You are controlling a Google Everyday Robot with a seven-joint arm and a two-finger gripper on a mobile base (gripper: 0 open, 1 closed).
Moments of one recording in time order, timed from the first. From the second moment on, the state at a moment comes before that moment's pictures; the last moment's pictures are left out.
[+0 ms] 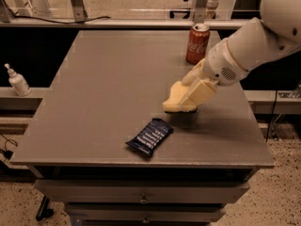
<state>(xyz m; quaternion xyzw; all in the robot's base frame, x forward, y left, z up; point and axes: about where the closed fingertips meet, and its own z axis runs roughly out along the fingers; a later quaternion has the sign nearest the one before) 0.524 -0.095 0.883 -0.58 0.75 0.17 0.27</state>
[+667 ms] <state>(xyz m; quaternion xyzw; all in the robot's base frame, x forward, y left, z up) 0.496 -0.117 0.865 -0.58 0.75 0.20 0.25</state>
